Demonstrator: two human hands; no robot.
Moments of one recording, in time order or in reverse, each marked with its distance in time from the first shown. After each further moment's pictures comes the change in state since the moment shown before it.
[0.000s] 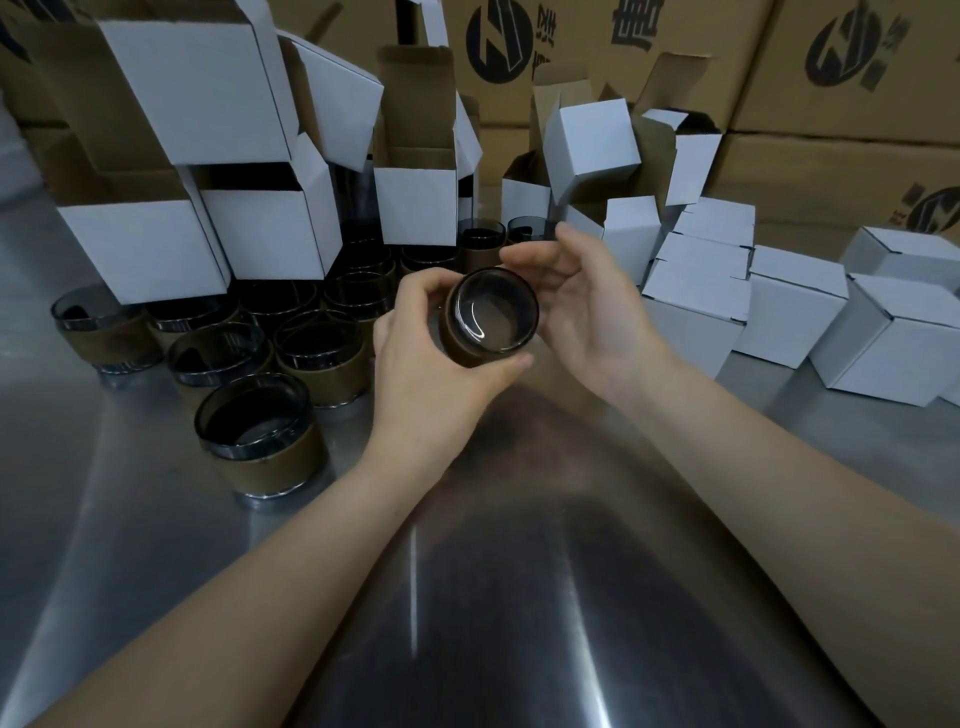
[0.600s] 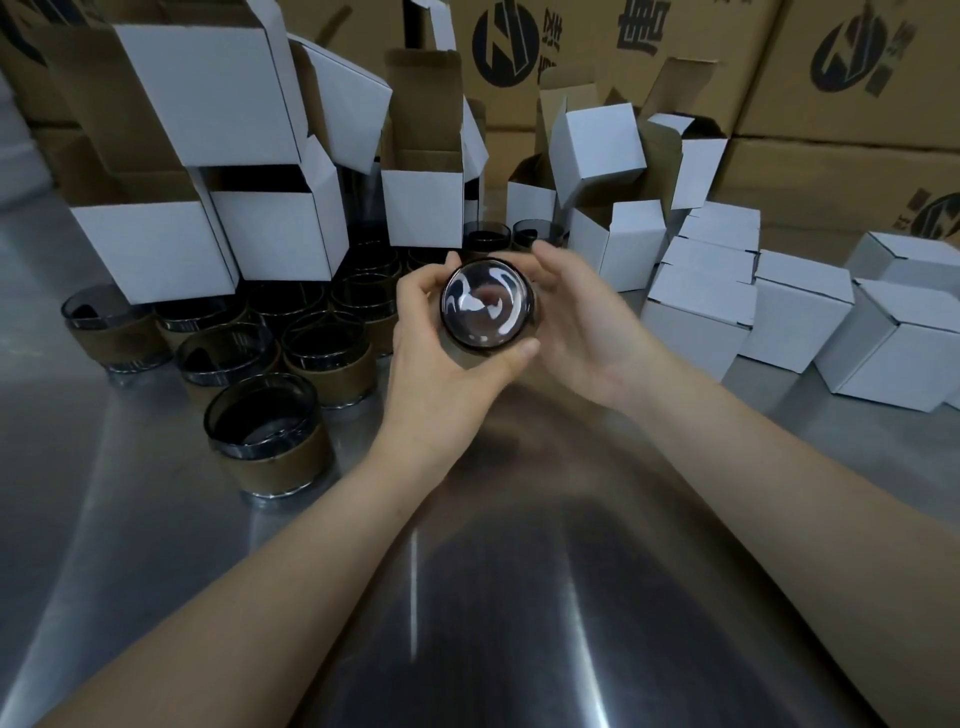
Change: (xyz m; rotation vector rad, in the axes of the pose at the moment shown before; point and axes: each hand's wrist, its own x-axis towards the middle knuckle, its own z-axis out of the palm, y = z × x) left_hand -0.001 0.003 0.000 -0.205 -0.077 -0.026; right_hand 0.004 0.004 0.001 0.039 -0.126 0.234
